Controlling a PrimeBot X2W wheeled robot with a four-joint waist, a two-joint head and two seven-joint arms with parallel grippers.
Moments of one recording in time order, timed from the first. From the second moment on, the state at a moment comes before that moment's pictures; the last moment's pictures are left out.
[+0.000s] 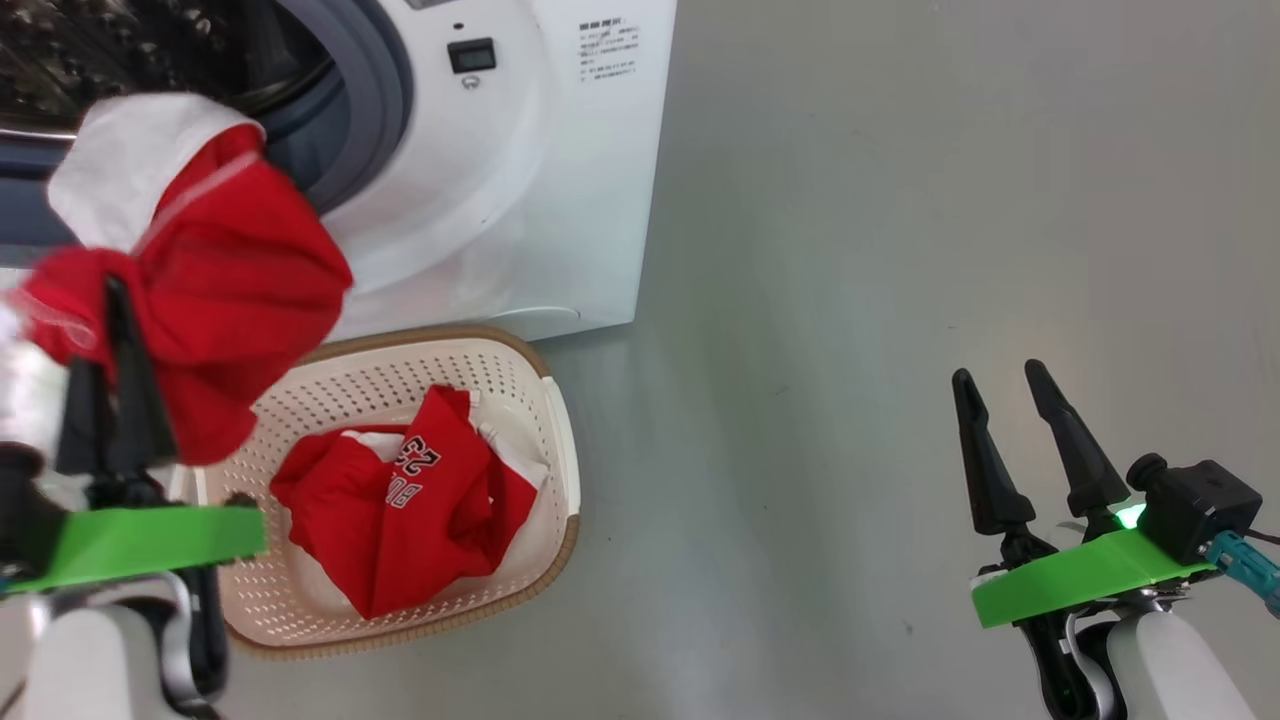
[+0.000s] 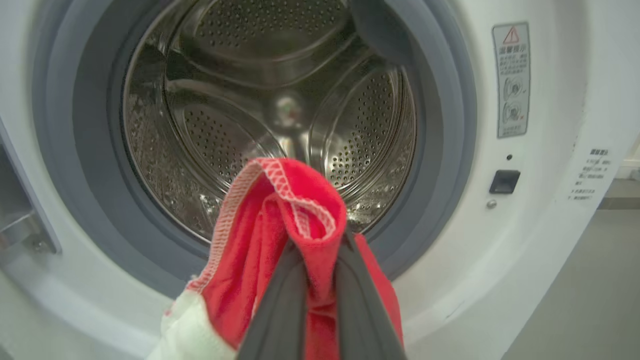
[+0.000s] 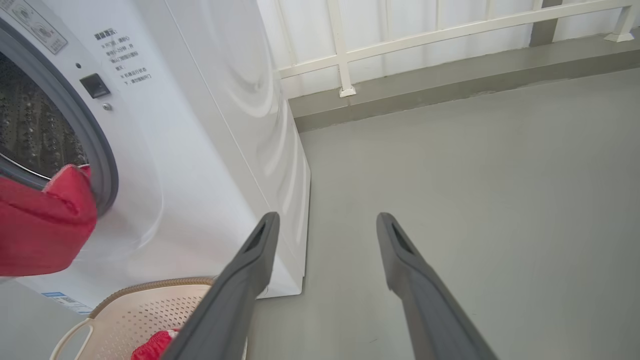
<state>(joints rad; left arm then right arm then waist) -0.36 0.02 0.24 0.10 -0.13 -0.08 -0.26 -0.16 -0.07 0.04 0.21 0.42 0.12 -0.26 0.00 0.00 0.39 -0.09</state>
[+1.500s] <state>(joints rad) -0.71 0.03 0.14 0.90 -0.03 -0.08 -0.26 -0.30 -0.06 0.04 0.15 0.41 0.12 -0.26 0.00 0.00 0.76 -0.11</state>
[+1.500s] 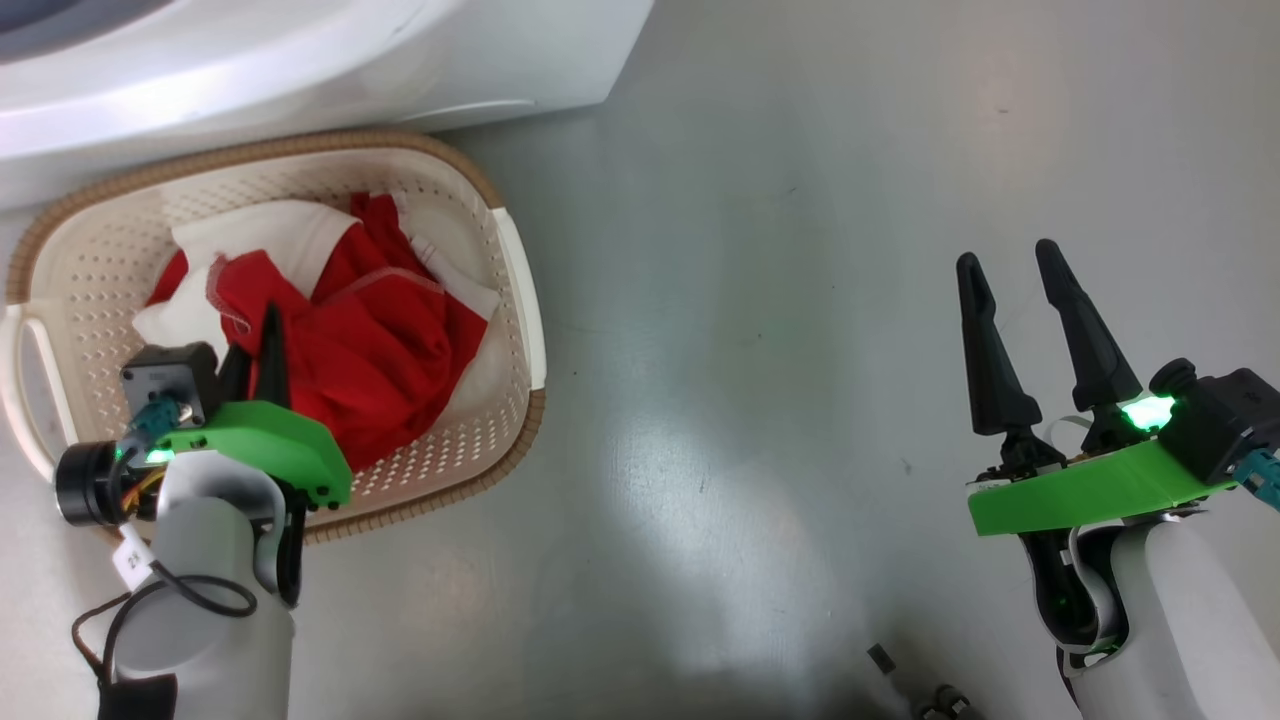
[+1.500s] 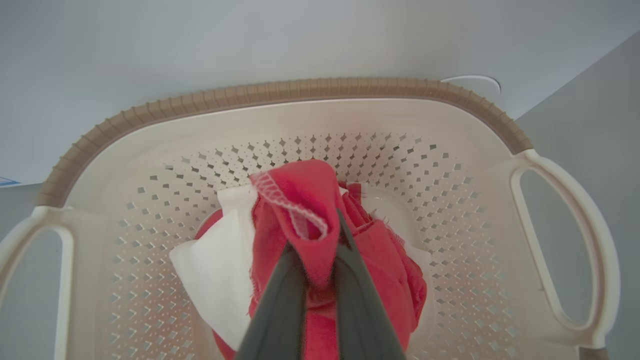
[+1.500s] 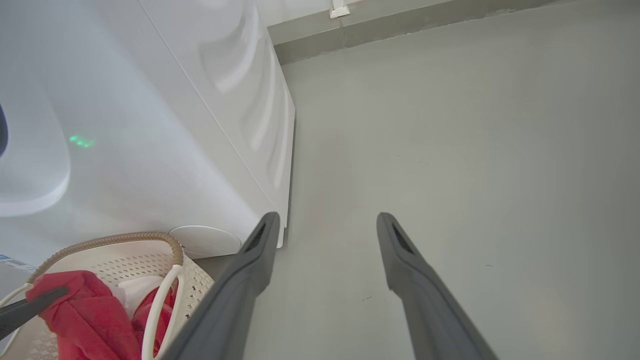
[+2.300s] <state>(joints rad) -0.68 0.03 0.16 0.88 -0.06 -0.08 -0.26 -0.31 -0.07 0.05 0.17 0.41 0.12 -0.26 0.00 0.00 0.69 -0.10</state>
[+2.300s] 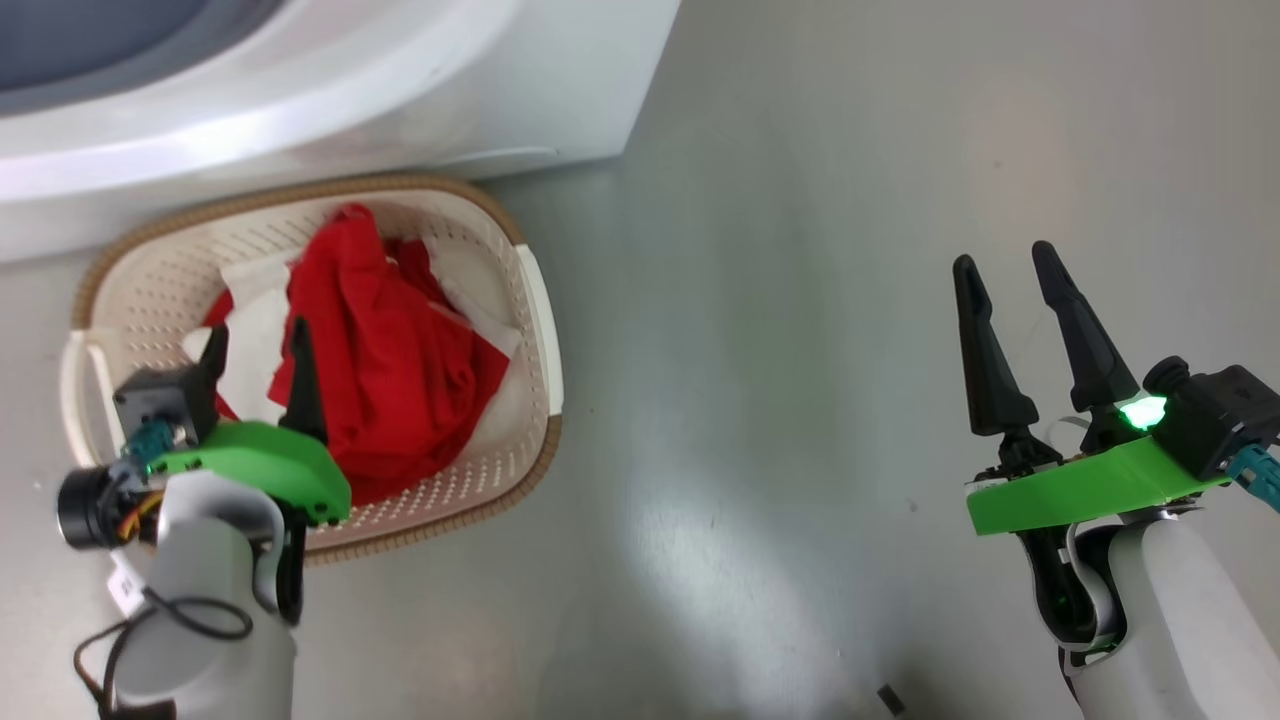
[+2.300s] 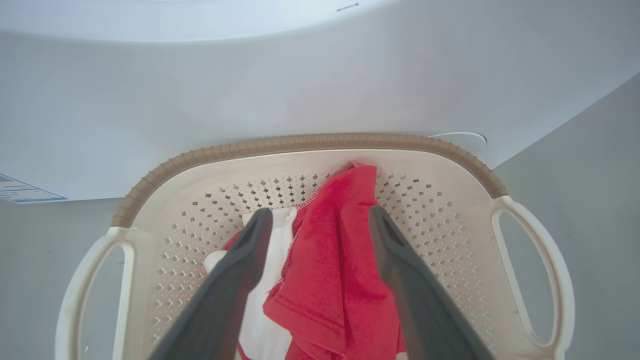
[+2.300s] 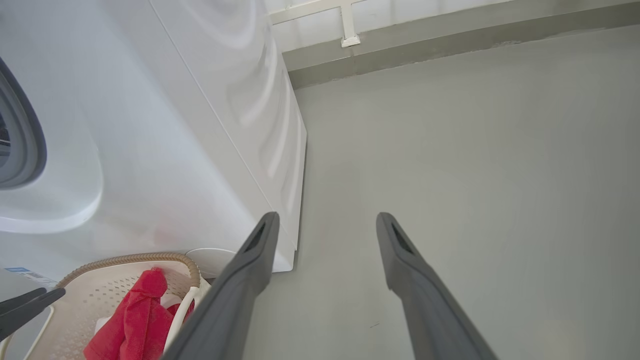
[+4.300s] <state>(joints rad) 0.09 0.03 0.14 0.16 -0.17 -0.11 -0.26 0.10 -0.11 0.03 0.25 0.43 0.12 -0.26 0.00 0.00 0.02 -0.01</state>
